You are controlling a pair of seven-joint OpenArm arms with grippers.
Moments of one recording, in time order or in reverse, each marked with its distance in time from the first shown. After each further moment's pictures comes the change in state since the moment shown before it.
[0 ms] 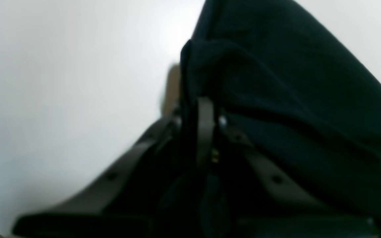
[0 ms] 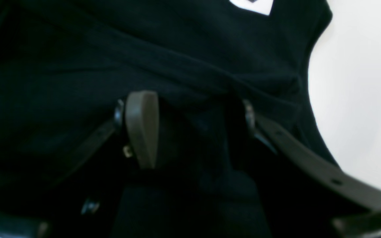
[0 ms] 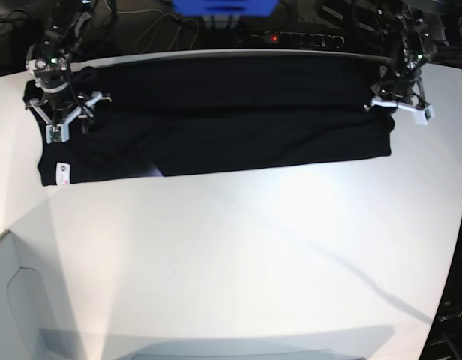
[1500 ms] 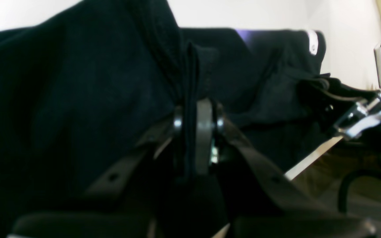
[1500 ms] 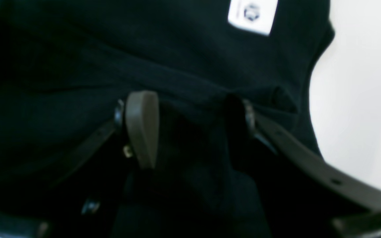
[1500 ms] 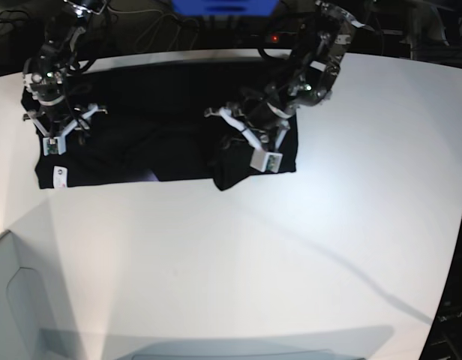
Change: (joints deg) left arm -17.9 2.6 51.6 12.3 1.0 8.6 2.8; right arm 4.6 2.1 0.0 -4.4 -0.2 0.0 -0.2
